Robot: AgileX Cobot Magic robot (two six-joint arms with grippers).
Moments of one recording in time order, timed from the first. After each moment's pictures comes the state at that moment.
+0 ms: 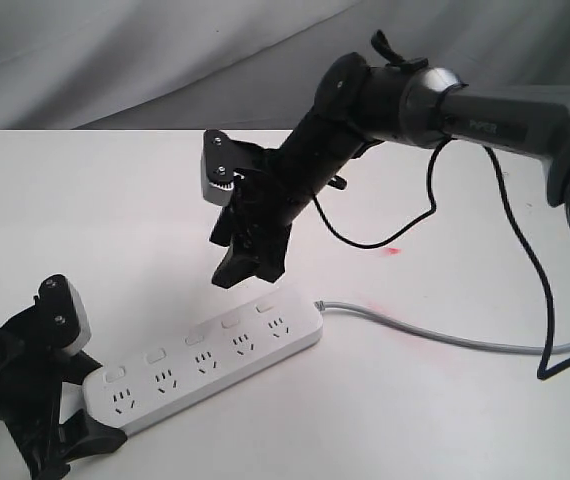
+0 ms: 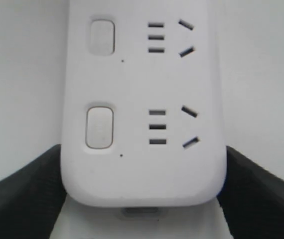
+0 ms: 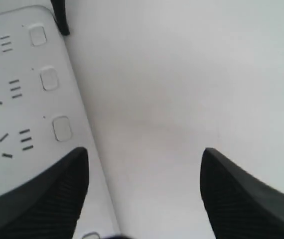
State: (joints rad) left arm 0.05 1.70 -0.46 -1.26 0.53 2.11; right arm 0.51 2.30 -1.83 0.72 1.06 -1.52
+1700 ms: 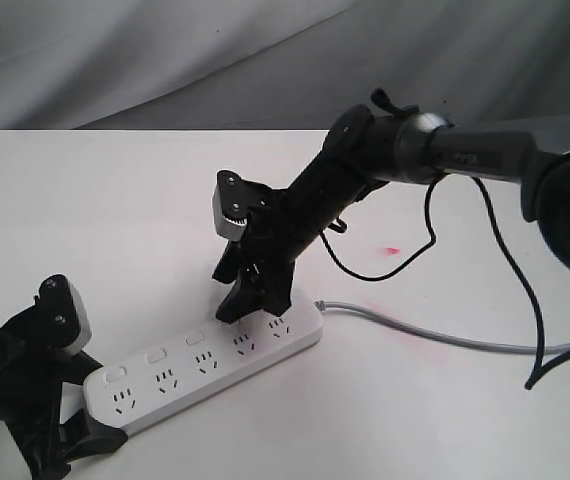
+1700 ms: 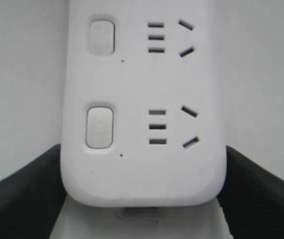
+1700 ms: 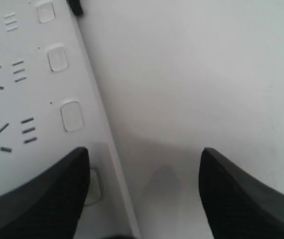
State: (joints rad) left arm 0.05 1.70 -0.46 -1.27 0.53 2.11; right arm 0.49 2.38 -1.75 0.85 1.05 -1.66
